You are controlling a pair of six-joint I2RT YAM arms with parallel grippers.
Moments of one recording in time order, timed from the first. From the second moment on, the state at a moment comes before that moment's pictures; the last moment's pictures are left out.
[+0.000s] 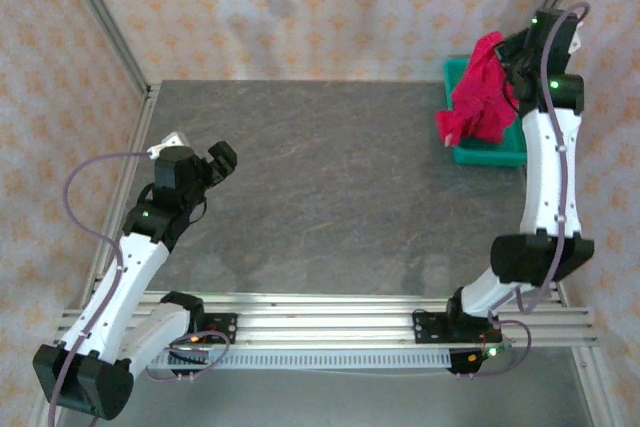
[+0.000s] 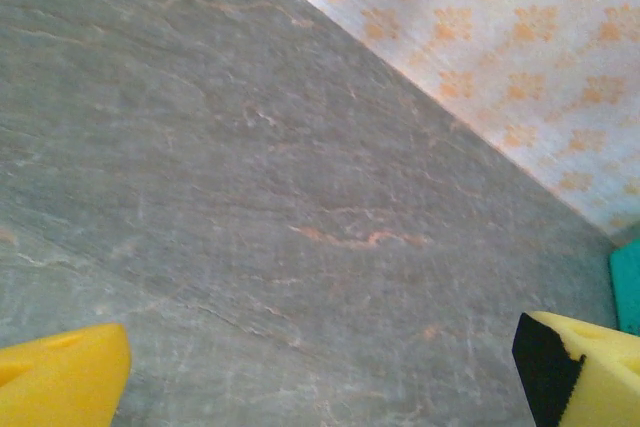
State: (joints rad) left arm -0.16 0.90 0.83 -0.46 -0.13 -0.74; right arm -0.10 1.56 1.99 -0.79 0.09 0.85
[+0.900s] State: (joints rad) left arm -0.16 0.93 0.83 -0.46 0.15 -0.67; right arm 0.39 1.93 1.98 -0.55 -0.13 0.93
